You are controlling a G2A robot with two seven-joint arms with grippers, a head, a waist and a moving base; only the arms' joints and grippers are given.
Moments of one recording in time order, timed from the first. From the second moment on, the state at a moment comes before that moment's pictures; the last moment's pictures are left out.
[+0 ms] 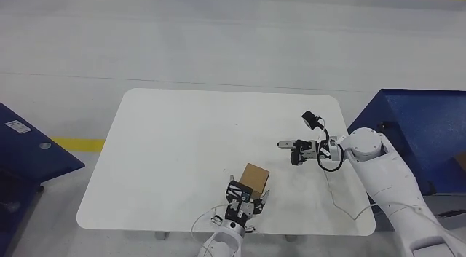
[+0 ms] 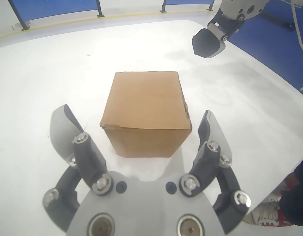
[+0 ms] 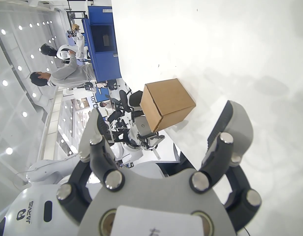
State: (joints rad) left arm 1.31 -1.54 -0.76 -1.27 1.39 0.30 0.18; right arm -0.70 -1.01 1.02 -0.89 0.20 -0.17 1.23
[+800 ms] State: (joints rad) left arm 1.29 -1.56 -0.78 -1.22 1.44 0.31 0.15; right arm -0.70 -1.01 1.02 -0.89 0.20 -0.17 1.23
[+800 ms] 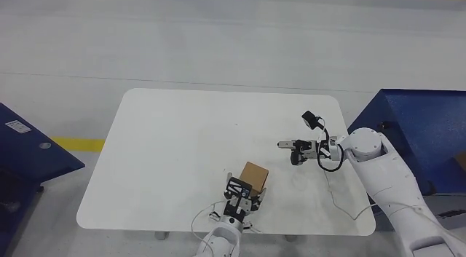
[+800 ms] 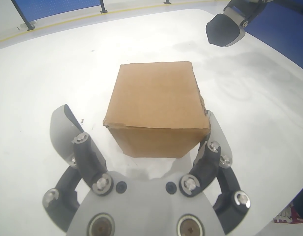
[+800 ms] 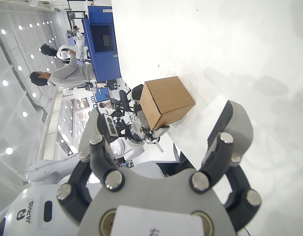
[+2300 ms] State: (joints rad) left arm 1.33 -1.58 -0.85 -1.34 1.30 0.16 0.13; right arm -0.70 -1.01 1.02 -0.89 0.20 -0.17 1.23
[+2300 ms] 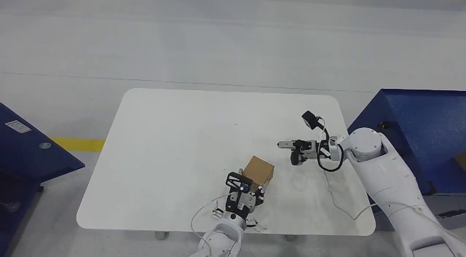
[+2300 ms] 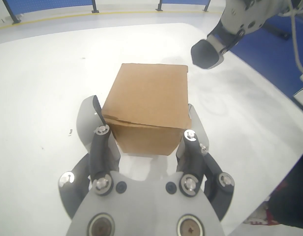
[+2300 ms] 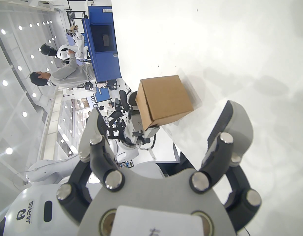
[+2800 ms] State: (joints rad) left arm 1.33 -1.56 -1.09 -1.42 0.43 -0.16 -0.28; right arm -0.73 -1.00 1.08 -0.88 0.26 -0.15 1.18
